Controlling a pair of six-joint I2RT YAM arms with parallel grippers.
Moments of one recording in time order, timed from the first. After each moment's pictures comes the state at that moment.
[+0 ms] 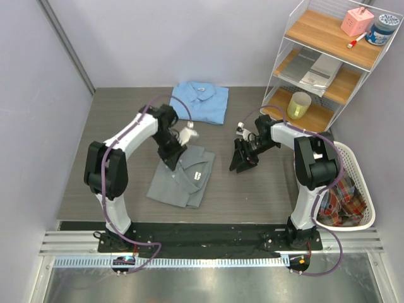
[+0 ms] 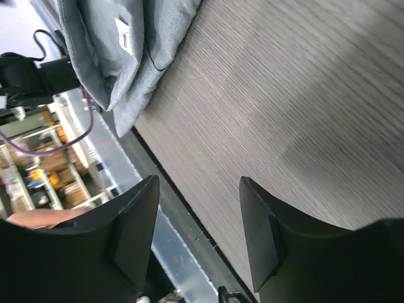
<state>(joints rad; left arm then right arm) -0.39 1.86 1.58 -1.24 0.48 0.64 0.21 1.90 1.21 -0.79 -0.87 -0.06</state>
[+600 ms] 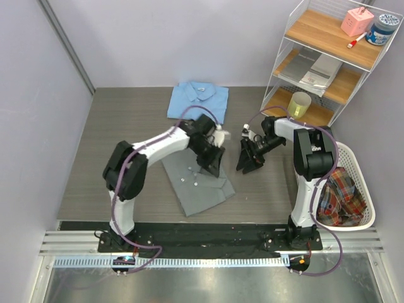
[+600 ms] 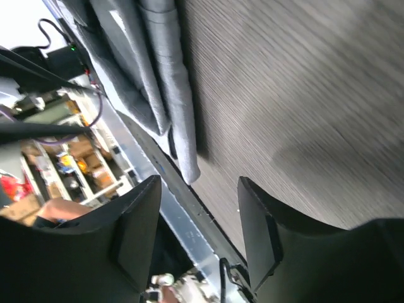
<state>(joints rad) -0.72 1.97 1.50 -0.77 0.57 -0.07 0.13 2.03 1.30 -1.00 -0.90 -0.19</state>
